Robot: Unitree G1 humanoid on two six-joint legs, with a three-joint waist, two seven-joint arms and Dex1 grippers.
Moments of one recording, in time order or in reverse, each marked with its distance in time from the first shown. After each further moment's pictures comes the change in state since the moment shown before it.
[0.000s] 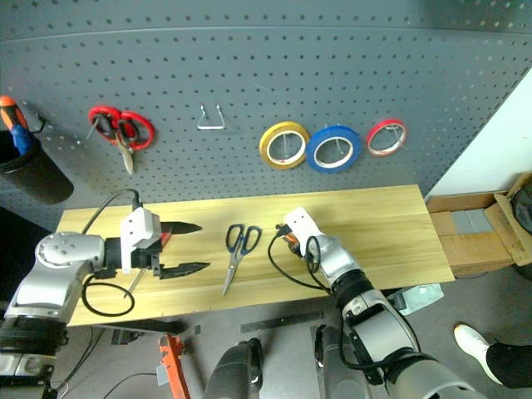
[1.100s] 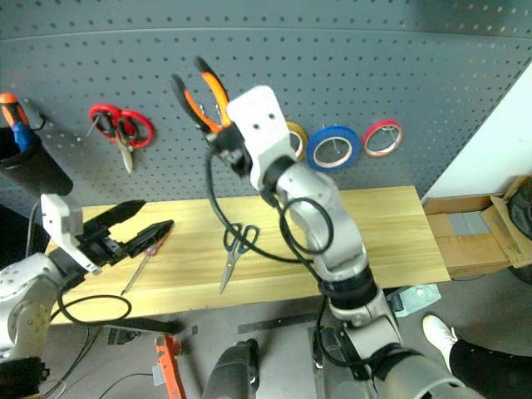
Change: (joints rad) left arm 0.212 -0.115 0.383 -0.274 -0.344 0.307 0.356; right arm -0.138 0.102 -0.062 -0.851 0.173 0.029 0.026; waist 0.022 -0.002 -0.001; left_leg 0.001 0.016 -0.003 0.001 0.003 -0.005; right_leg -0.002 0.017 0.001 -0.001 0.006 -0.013
